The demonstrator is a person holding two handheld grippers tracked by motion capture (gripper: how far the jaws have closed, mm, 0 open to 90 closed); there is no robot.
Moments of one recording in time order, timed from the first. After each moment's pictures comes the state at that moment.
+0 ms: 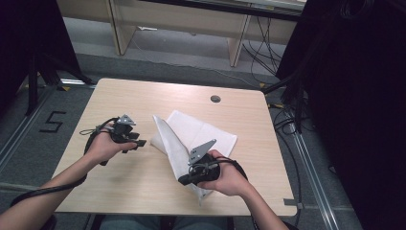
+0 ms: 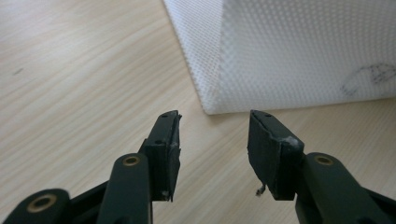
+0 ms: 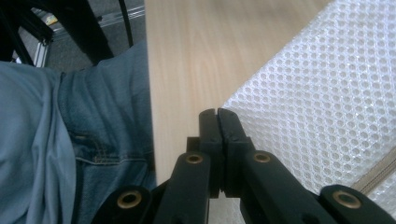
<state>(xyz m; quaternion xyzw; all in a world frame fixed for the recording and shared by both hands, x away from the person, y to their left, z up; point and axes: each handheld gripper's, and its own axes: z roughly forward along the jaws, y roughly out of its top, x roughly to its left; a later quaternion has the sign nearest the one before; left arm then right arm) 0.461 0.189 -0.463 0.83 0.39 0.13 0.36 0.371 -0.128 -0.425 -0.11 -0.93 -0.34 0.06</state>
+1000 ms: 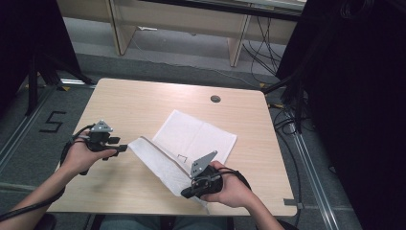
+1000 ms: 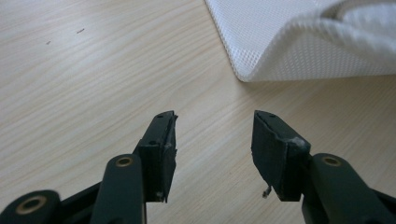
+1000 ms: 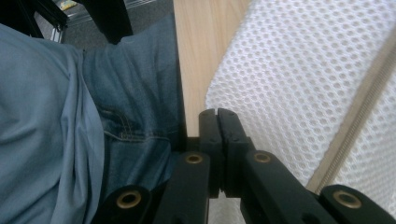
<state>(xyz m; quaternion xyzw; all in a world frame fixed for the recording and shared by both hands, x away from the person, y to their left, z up) 0.428 0.239 -0.471 0.81 0.41 0.15 0.38 0.349 -0.137 -0.436 -0.09 -0.94 -0.32 0.08</state>
